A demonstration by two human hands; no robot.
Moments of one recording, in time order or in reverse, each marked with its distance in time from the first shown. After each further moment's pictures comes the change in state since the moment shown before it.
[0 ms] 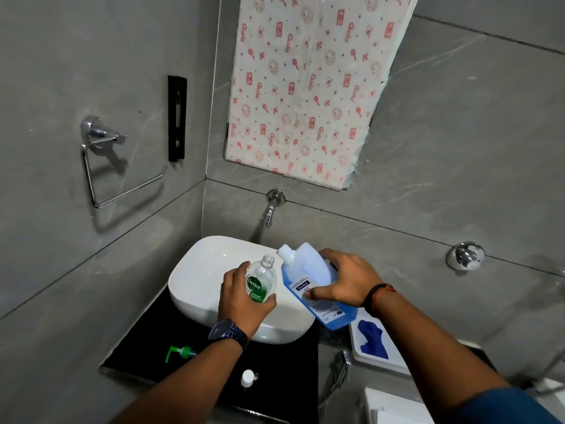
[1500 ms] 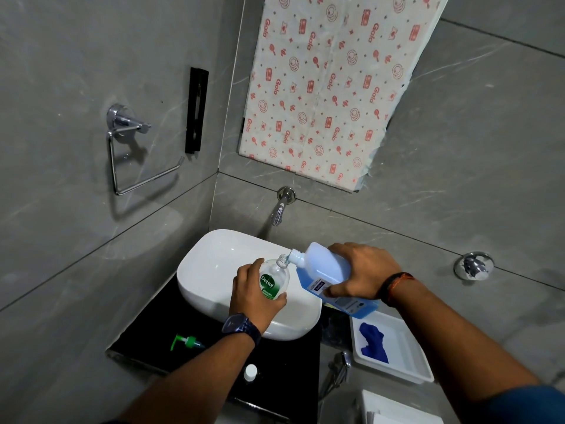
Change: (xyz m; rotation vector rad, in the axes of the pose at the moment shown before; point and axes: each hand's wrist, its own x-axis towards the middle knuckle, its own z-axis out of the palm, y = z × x) left_hand -0.003 0.006 0.001 0.078 -0.024 -0.017; right_hand 0.011 -0.009 -0.024 -0.360 -0.120 -0.084
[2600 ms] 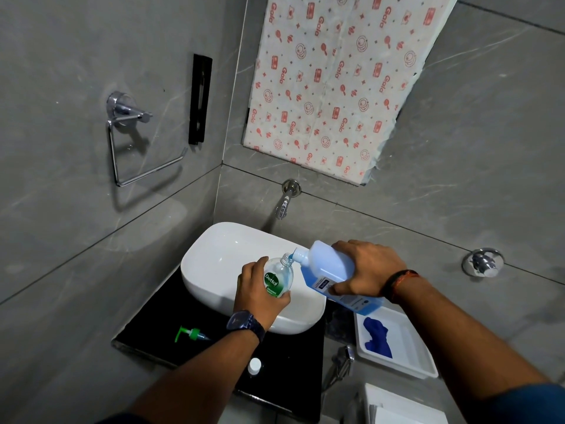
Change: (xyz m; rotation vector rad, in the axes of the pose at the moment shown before) left_hand -0.002 -0.008 0.008 0.009 -0.004 -0.010; right_hand 0.007 0.003 0.009 -0.031 -0.029 -0.015
